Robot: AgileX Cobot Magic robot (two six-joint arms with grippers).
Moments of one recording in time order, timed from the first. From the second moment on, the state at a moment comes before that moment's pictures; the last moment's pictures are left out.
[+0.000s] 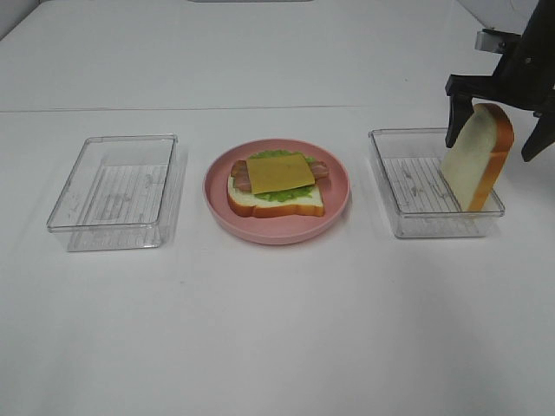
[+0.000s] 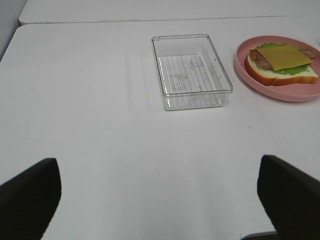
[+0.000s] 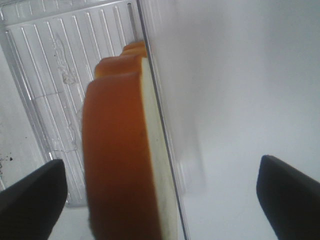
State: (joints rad) left arm 0.02 0.00 -0.51 -0.11 1.05 0.03; right arm -0.04 2.23 -1.86 0.14 1.20 0.12
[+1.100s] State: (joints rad) left arm 0.02 0.00 -0.51 -0.11 1.05 0.03; right arm -0.04 2.23 -1.86 0.15 1.19 0.10
